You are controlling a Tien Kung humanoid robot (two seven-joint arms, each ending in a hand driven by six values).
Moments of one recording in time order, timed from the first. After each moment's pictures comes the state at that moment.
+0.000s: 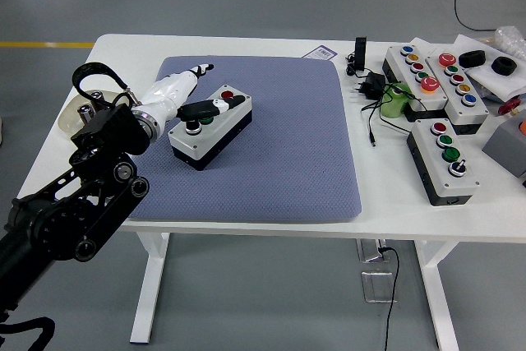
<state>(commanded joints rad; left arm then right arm) -0.70 0.11 -0.97 -1.17 2.11 -0.11 0.44 0.18 -0.12 0.63 0.18 -0.63 -0.31 -0.10</state>
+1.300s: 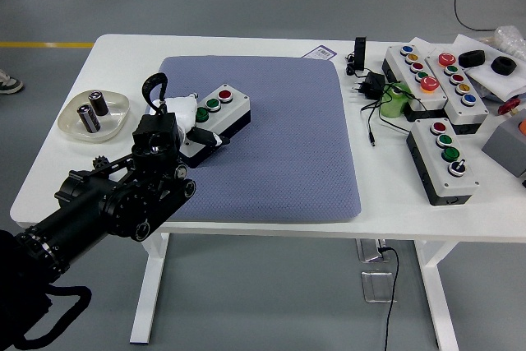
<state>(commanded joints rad) -0.89 0.00 -0.70 -0.72 2.02 -0.03 0.64 0.17 -0.13 0.62 0.18 -0.64 -0.30 -0.10</state>
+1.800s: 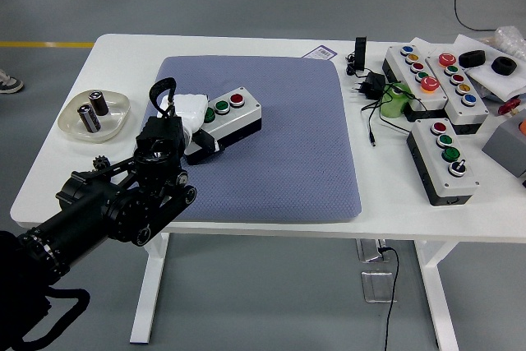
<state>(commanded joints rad) -0.88 0.00 -0.67 -0.72 2.05 0.06 0.52 0.17 -0.13 0.64 0.18 -0.66 -0.30 -0.10</state>
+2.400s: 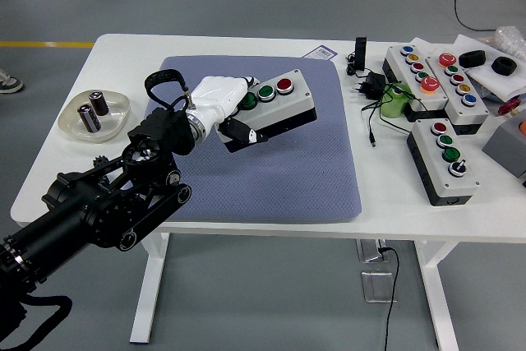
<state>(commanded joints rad) -0.84 0.12 -0.72 -1.03 2.04 0.01 0.17 0.17 -0.13 0.65 0.18 -0.66 -0.31 -0.10</state>
